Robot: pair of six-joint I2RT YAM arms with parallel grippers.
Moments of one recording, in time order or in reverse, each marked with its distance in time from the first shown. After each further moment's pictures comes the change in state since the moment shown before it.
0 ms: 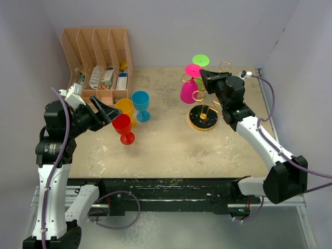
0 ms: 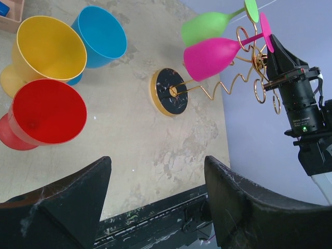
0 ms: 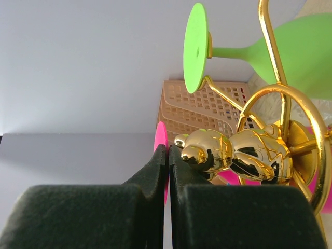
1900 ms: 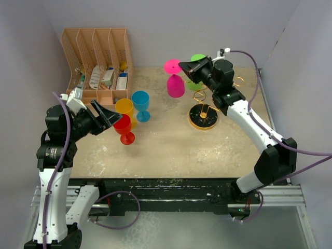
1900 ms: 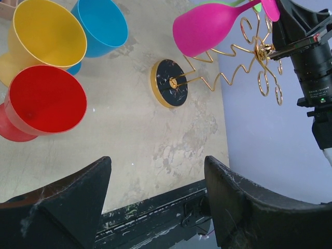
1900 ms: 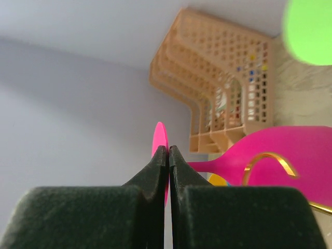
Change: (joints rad) left arm 0.000 -0.037 -0.049 -0.006 0.011 -0.010; right arm 0.070 0.206 0.297 -0.098 -0.216 -0.209
